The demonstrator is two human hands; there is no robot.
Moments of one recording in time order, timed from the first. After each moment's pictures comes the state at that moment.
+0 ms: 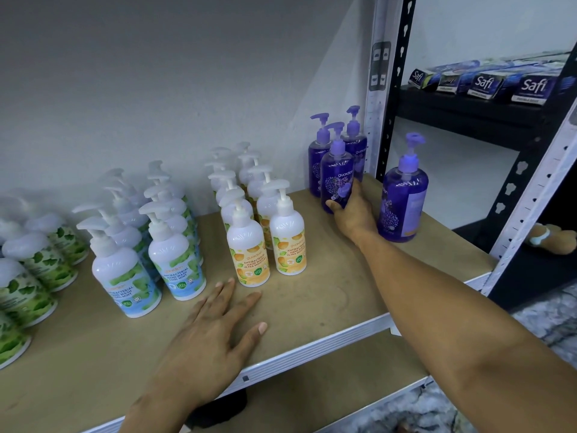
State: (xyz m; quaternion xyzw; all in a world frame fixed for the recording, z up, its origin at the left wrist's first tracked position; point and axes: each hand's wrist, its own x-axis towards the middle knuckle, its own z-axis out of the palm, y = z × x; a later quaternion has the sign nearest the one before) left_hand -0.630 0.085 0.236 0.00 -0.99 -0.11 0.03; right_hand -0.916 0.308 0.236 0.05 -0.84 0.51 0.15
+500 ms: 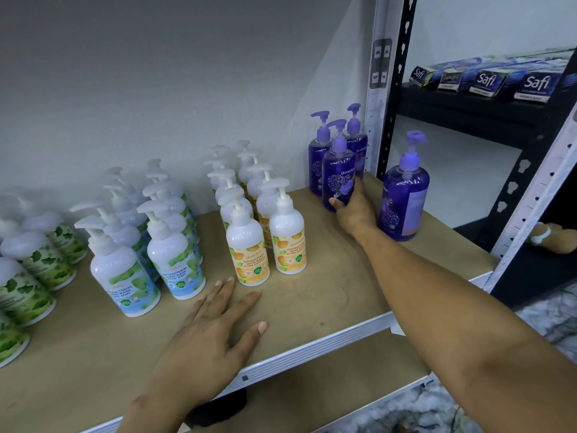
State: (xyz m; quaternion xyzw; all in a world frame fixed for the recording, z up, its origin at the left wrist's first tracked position) left_hand -0.631 0.083 0.234 0.01 -0.99 -0.11 0.03; right_hand -0.921 0.309 0.238 0.02 -0.83 0.54 0.12
